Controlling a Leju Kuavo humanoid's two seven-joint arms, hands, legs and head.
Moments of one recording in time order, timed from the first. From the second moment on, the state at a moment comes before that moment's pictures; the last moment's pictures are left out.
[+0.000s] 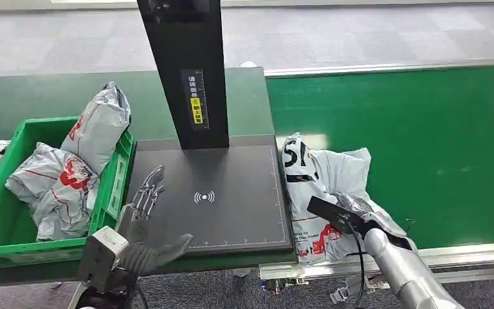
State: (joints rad) left arm 0.14 -0.05 -0.32 -1.77 -0.25 -0.03 -0.20; right arm -0.40 -0.30 0.26 -0.65 0.80 0.13 -0.03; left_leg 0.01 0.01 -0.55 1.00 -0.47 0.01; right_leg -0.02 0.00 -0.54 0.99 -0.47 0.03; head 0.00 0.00
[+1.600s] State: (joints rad) left arm 0.20 -0.05 -0.32 -1.82 -0.29 0.06 -0.23; right arm -0.28 -0.22 -0.10 -1.18 0.52 -0.27 -0.27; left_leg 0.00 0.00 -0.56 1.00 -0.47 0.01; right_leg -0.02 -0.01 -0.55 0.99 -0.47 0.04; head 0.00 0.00
